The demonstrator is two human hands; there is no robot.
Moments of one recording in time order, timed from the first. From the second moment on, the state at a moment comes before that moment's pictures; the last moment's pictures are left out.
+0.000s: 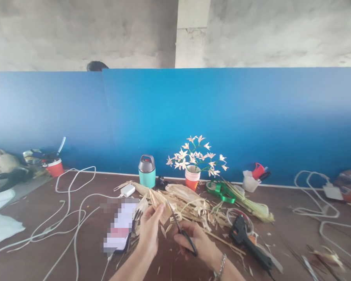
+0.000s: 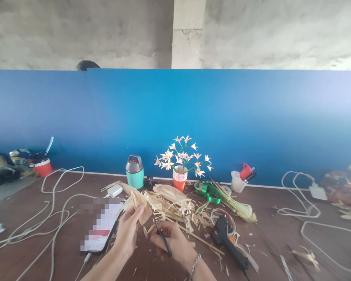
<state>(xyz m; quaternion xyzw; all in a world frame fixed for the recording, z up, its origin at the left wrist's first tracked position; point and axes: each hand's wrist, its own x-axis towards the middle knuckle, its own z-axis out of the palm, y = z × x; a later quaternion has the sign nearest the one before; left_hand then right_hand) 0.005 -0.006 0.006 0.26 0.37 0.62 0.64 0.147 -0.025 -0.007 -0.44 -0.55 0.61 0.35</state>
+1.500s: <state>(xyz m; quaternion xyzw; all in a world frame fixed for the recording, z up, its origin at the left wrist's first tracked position) -0.002 0.000 0.007 0.28 0.38 0.60 0.64 0.148 -0.026 0.001 -0.46 -0.60 0.55 0.34</state>
